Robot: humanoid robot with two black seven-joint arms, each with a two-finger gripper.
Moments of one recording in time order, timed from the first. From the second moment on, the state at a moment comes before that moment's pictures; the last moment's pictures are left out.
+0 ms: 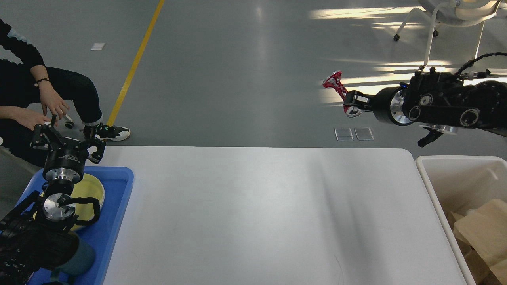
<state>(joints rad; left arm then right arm) -0.59 0.27 -1.18 -0.40 -0.06 -0.45 -0.35 1.64 -0.52 -0.83 1.10 -0.32 -0.05 -0.08</state>
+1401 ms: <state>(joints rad) -0.59 0.27 -1.18 -0.40 -0.06 -0.45 -0.35 0.98 -0.59 0.27 0.49 -0.03 -0.05 -0.05</state>
